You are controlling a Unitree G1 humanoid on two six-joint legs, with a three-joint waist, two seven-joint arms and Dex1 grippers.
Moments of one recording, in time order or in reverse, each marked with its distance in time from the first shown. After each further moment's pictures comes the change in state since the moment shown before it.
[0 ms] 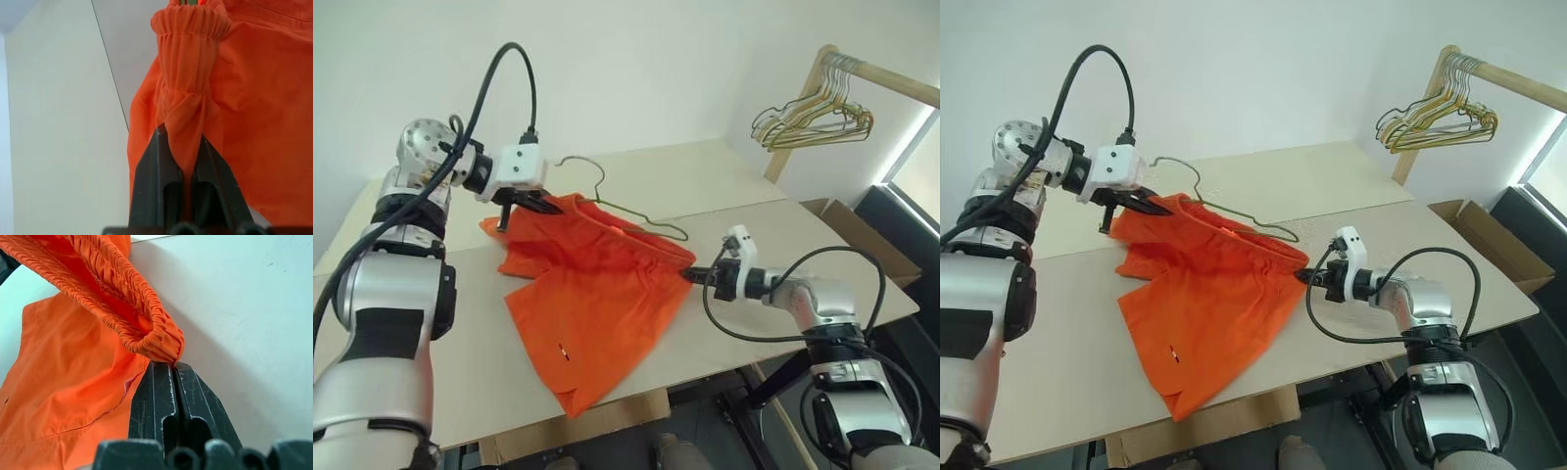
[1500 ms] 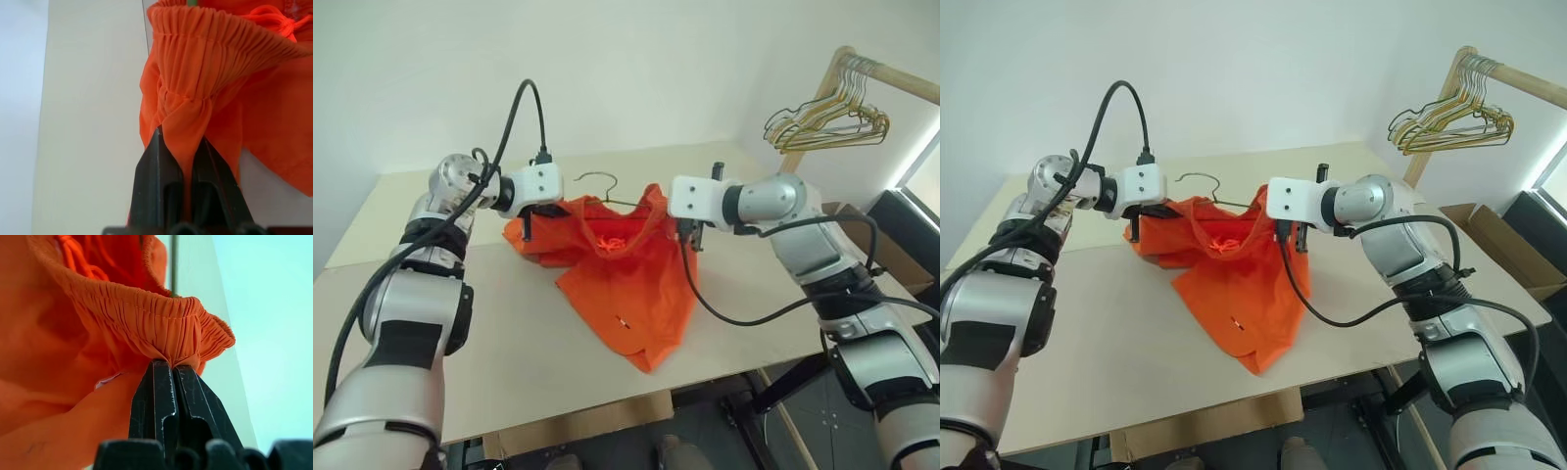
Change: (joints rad) left arm 0.133 -0.064 -0.031 -0.055 0.041 0.048 0.297; right arm -0.336 -0.138 0.401 -0.215 -0.665 -0.583 0.073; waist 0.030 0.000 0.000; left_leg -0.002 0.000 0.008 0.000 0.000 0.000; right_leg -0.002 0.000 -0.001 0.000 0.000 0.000
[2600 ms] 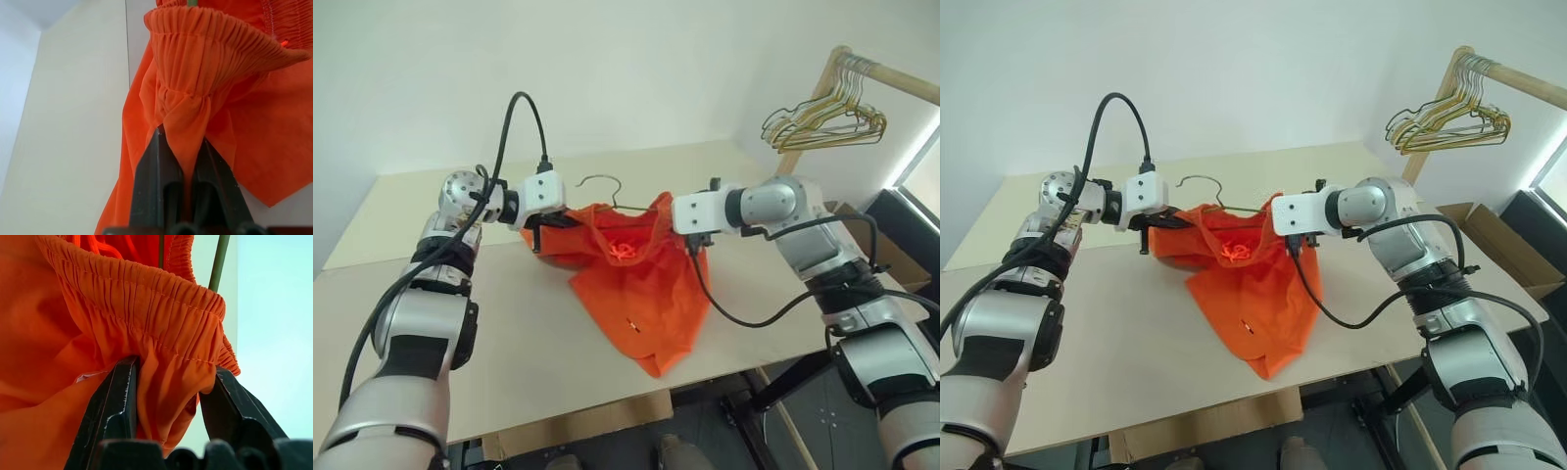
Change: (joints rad) left arm 0.079 -0.026 0.056 -0.087 -0.125 0.022 -0.063; right arm -0.006 -0.021 -0.003 0.128 -0.048 -0.277 0.096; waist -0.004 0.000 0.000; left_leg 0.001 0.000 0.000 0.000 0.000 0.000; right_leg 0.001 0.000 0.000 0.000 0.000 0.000
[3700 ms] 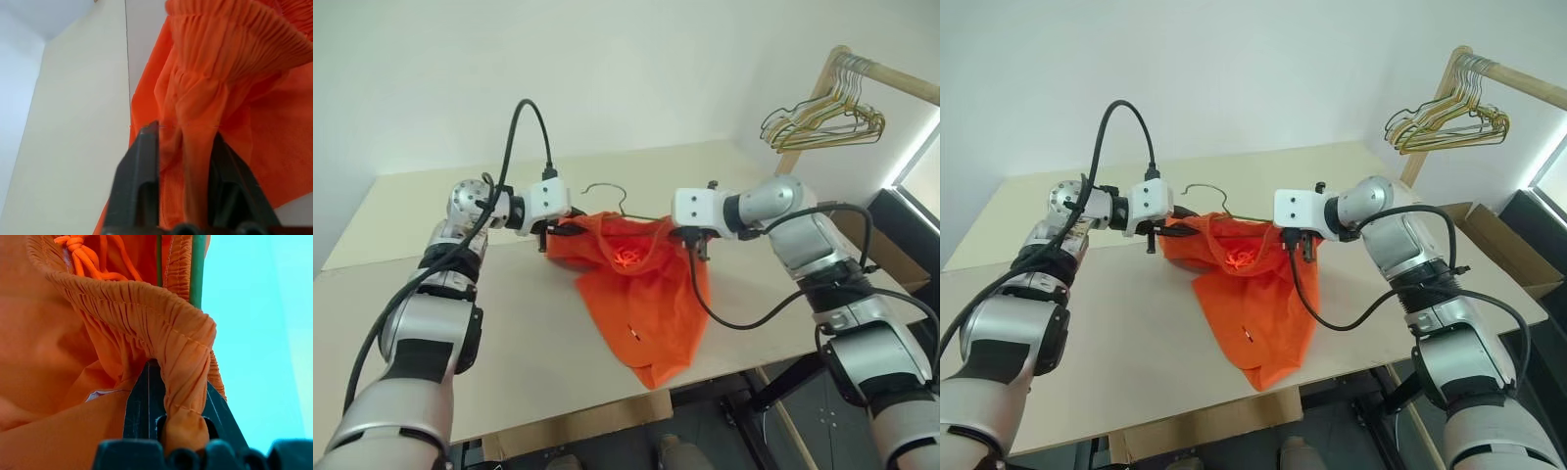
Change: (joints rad) left arm 0.025 -0.001 0.003 0.028 -0.006 -0.030 0.078; right arm -0.005 0.038 -0.015 0.022 0.085 0.188 0.102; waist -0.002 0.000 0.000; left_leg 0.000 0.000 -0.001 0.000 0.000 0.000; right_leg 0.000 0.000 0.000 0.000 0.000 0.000
